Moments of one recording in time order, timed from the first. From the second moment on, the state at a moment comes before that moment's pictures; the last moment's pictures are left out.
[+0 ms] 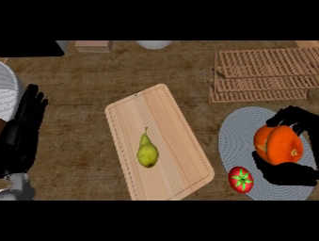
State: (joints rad) left arm -0.04 0.18 0.08 -1.70 0.02 0.15 0.16; right arm -0.08 -0.23 0.03 -2.09 0.67 0.25 0.57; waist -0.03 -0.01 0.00
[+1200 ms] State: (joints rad) left arm -0.07 0.14 0.07 -1.69 -0.01 0.12 0.15; right arm -0.45 -0.39 -0.31 -1.67 0.63 0.14 0.49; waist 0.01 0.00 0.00
